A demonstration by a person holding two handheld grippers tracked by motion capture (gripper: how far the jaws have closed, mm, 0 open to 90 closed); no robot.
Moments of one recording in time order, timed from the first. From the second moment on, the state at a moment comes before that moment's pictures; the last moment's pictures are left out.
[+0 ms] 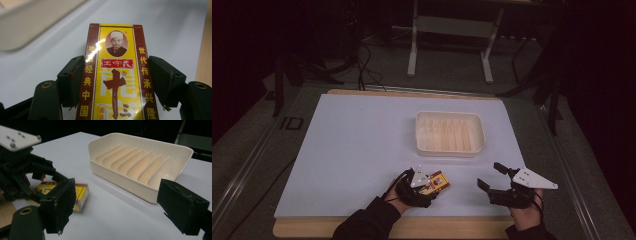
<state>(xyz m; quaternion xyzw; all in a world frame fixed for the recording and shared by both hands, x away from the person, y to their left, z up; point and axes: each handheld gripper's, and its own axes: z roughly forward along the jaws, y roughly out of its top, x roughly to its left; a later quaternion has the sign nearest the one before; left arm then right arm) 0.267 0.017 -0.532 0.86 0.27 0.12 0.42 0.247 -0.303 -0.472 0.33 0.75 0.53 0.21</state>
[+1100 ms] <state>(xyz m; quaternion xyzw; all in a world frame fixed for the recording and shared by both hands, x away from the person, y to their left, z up) 0.250 0.038 -0.485 0.79 0.26 0.14 0.53 0.232 -0.285 -0.453 0.33 0.74 0.55 0.20</state>
